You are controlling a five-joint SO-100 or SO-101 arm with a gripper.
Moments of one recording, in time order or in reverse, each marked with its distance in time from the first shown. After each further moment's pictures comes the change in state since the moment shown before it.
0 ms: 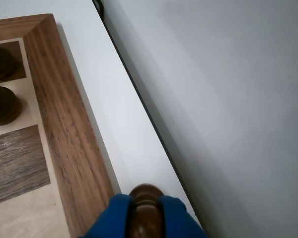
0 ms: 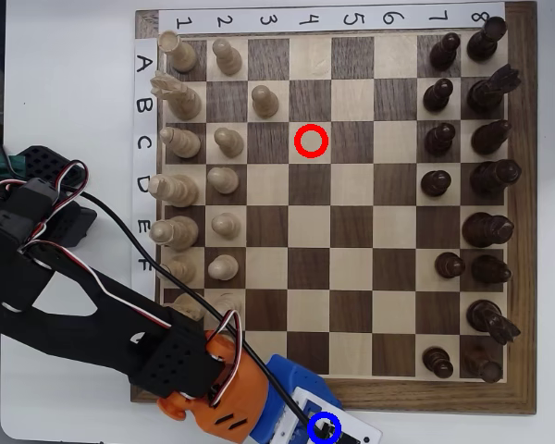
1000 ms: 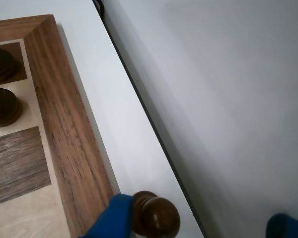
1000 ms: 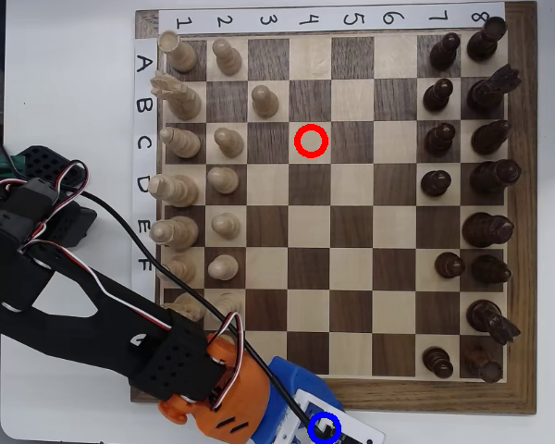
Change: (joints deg) arm 0.0 0.0 -1.9 2.9 -0.3
